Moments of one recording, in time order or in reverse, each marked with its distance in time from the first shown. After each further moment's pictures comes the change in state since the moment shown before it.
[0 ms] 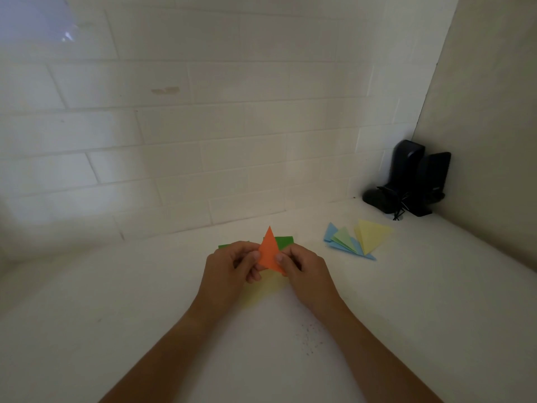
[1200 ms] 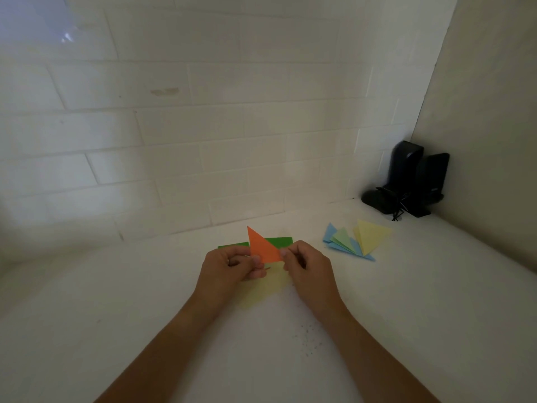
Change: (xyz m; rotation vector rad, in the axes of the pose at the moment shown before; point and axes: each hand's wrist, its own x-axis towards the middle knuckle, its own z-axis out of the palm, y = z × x) left_hand -0.001 0.007 -0.002 -0.318 0.013 -0.362; right_hand -0.001 -0.003 -0.001 0.042 0.127 0.046
